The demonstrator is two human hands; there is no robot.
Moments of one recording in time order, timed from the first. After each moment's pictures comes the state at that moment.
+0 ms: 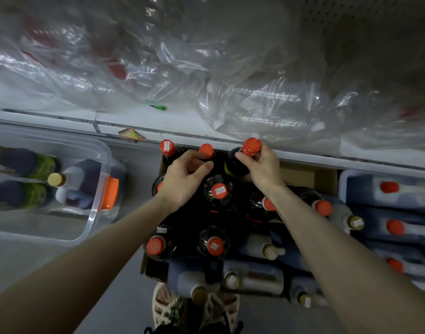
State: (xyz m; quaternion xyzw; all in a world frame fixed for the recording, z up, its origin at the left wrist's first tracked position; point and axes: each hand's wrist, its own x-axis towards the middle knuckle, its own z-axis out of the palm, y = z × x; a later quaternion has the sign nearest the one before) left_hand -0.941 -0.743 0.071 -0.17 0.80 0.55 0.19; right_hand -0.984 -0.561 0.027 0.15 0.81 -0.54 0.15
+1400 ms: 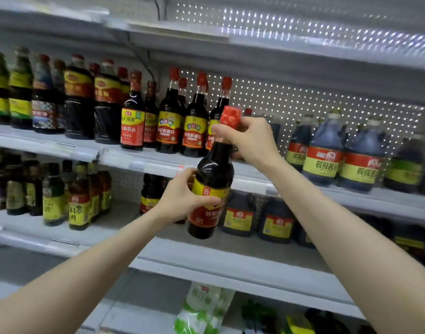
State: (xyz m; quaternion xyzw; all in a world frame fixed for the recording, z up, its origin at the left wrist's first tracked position) left_hand -0.943 -0.732 0.963 0.13 0.80 0.55 -0.20; right_hand -0.955 -0.579 1.078 -0.27 0.79 -0.48 -0.25
